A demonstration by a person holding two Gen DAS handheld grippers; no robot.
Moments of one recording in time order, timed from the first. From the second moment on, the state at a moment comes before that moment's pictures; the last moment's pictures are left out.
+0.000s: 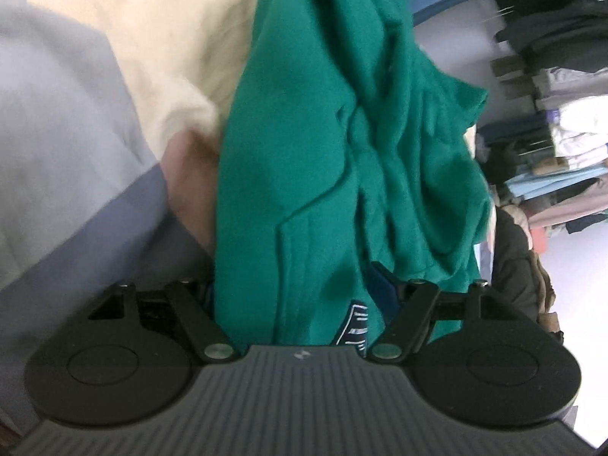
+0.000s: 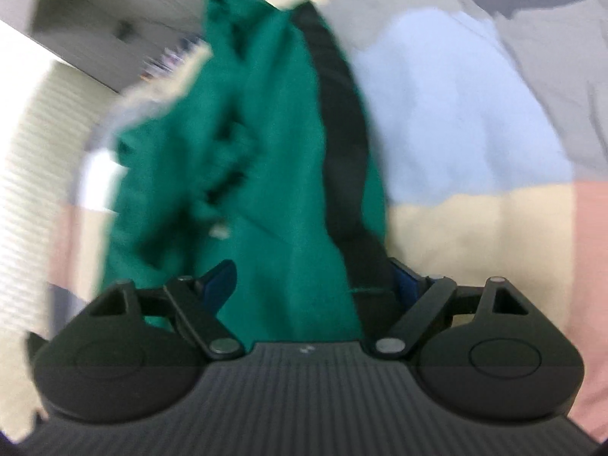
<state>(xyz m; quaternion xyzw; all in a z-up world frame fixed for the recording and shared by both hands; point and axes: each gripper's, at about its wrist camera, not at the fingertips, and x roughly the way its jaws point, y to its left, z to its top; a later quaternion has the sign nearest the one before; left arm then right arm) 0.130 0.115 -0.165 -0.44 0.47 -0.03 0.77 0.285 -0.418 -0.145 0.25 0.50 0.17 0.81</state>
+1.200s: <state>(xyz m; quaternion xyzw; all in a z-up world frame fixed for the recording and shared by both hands) 0.060 0.145 0.023 -0.50 0.33 -0.02 0.80 0.201 -0.418 0.013 0.32 0.31 0.27 0.85</state>
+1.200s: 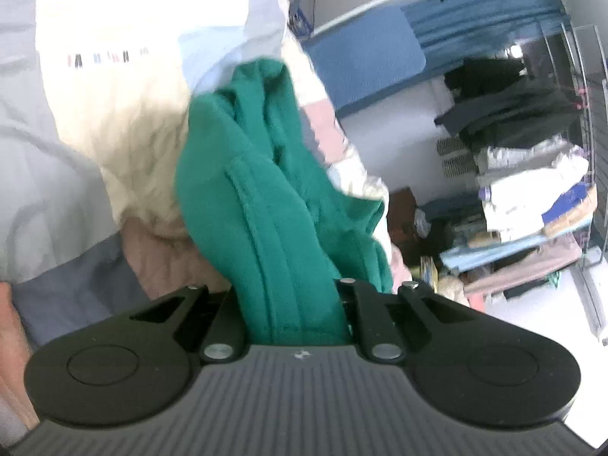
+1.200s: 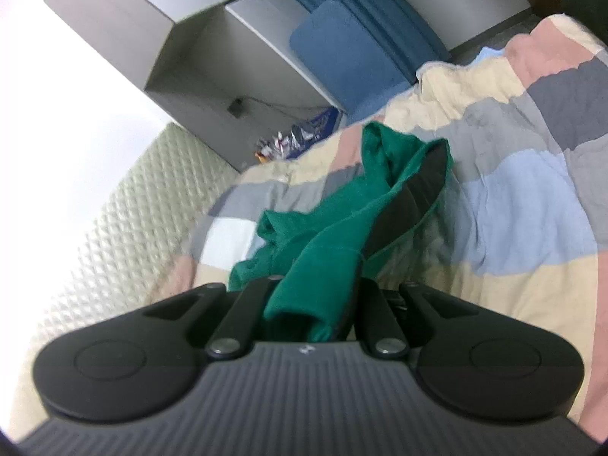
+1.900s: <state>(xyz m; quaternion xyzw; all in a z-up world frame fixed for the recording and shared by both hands) 0.003 0.124 0.152 -0.47 0.30 0.02 0.83 0.155 -0.431 0.088 0.33 0.32 0.22 0.86</state>
